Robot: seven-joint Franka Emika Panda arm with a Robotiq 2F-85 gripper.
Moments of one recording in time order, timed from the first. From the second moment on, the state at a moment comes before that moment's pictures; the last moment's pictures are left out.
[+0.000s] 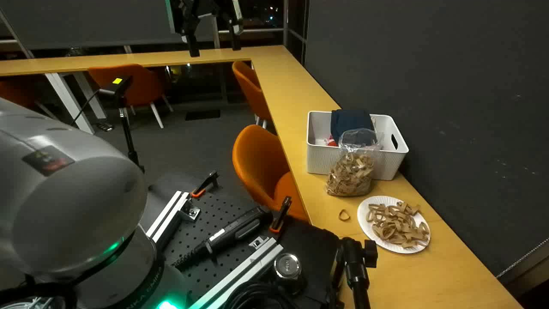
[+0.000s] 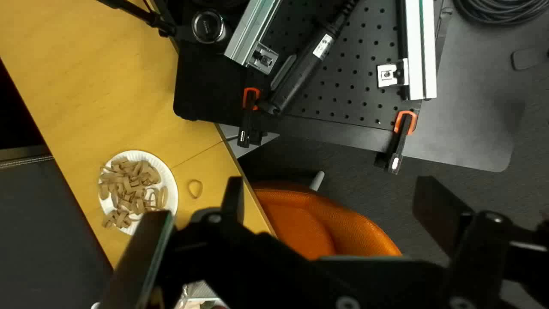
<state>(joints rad) 0.05 -0.60 0.15 -2.37 -0.13 1.57 0.00</state>
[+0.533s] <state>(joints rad) 0.05 -0.60 0.15 -2.37 -0.14 1.58 0.00</state>
